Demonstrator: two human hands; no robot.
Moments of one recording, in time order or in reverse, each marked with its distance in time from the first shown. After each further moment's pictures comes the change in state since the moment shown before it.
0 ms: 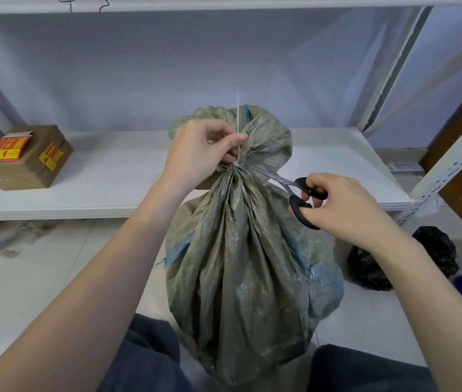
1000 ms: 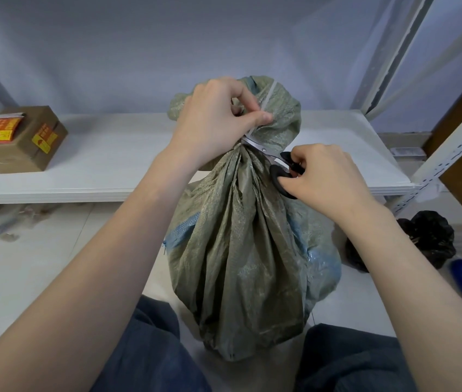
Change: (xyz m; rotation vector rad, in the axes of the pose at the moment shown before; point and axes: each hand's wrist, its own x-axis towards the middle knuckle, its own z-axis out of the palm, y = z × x) left_hand 0.000 0.029 0.011 0.284 0.018 0.121; right_hand 0.011 -0.021 0.011 -0.138 0.109 -0.077
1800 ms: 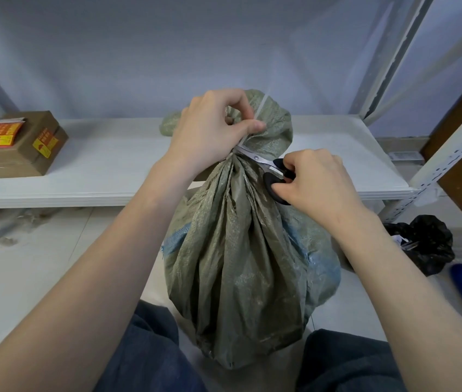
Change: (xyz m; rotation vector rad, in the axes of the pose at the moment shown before) left_hand -0.002 -0.004 -0.001 0.017 -0.010 -0.022; right_hand 0.004 -0.008 0.002 -0.063 -0.030 -0.021
